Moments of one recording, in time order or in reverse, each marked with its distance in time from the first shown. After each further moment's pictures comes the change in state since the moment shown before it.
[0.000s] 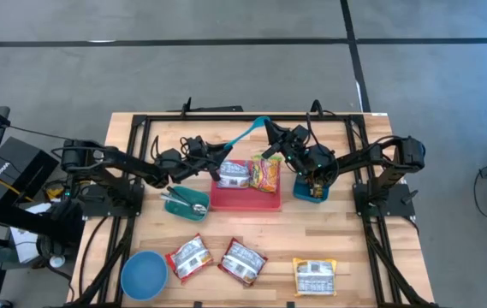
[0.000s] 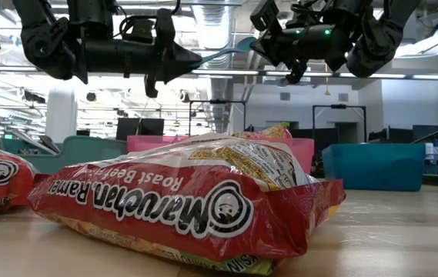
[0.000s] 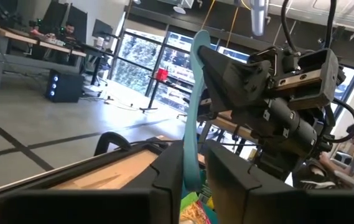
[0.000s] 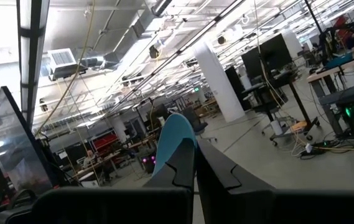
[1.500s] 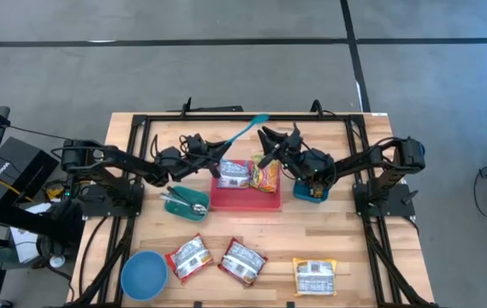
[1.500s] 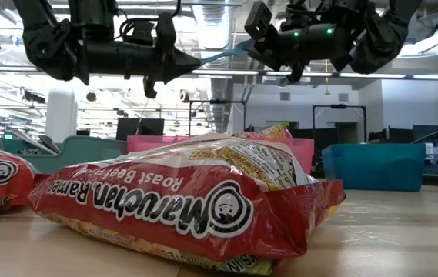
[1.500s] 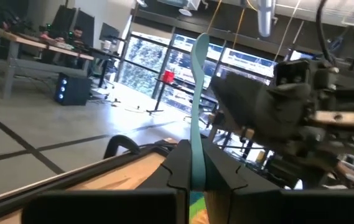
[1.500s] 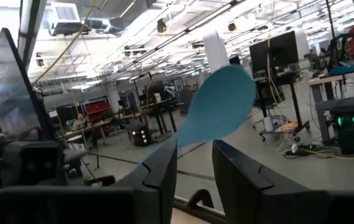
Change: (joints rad) left arm 0.028 -0.001 0.000 -0.001 -0.002 0.012; right arm 0.054 0.000 0.000 -0.101 0.001 -0.132
